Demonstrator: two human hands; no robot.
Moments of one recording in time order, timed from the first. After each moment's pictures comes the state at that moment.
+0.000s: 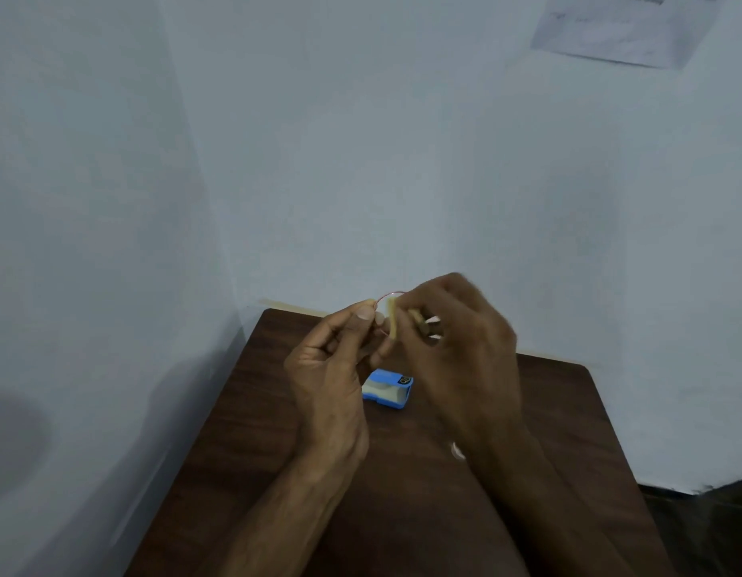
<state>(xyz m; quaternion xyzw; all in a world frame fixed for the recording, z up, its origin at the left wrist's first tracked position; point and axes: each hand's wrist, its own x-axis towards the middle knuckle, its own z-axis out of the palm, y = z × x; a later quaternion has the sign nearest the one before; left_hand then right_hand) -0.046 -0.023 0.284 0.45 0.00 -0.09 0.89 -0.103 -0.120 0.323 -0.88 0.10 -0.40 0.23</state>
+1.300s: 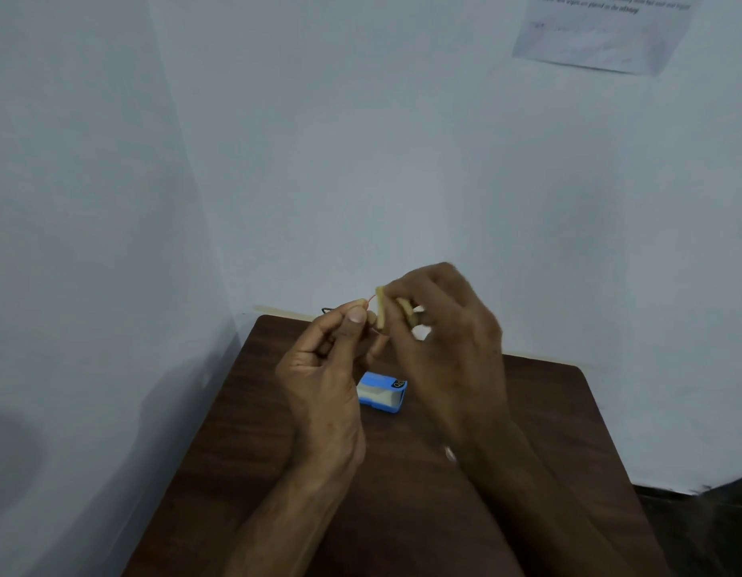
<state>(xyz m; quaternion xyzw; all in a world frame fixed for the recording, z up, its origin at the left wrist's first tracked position) -0.055 -0.029 0.287 0.44 -0.03 -0.04 0.90 -0.102 -0.121 0.332 -0.87 0.08 -0.43 0.21</state>
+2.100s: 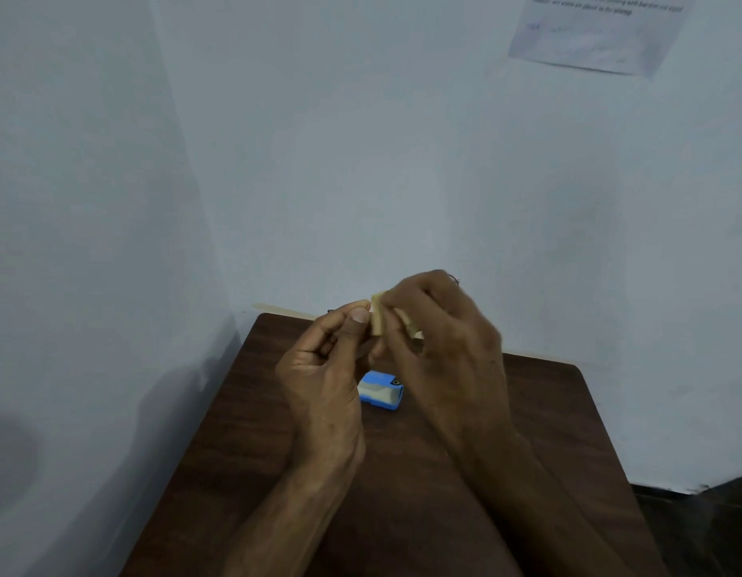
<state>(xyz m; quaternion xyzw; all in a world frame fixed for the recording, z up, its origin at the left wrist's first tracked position) -0.064 -0.024 0.290 0.47 -0.03 -0.04 0.88 -0.119 -0.116 0.331 -0.89 0.06 -0.42 0.15</state>
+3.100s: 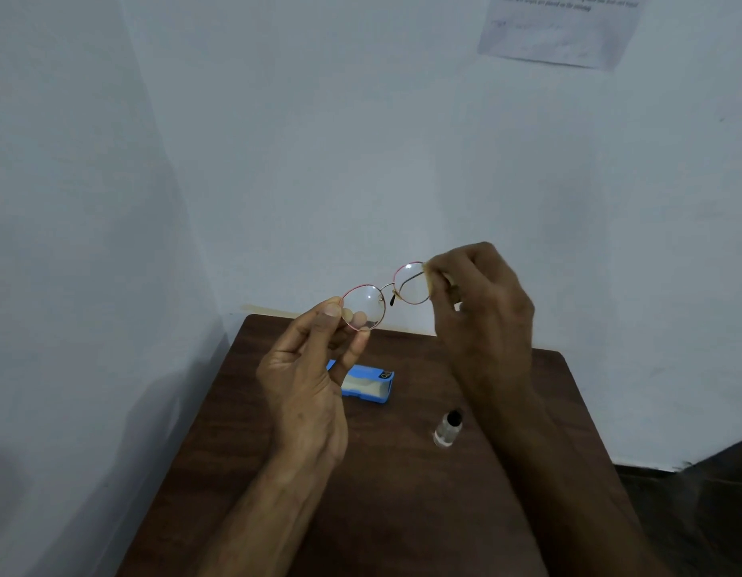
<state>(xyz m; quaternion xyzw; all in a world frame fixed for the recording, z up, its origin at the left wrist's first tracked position) -0.075 -0.015 0.302 0.41 -0.01 -0.11 0.91 -0.128 -0.162 0.334 -0.86 0.17 -0.47 0.09</state>
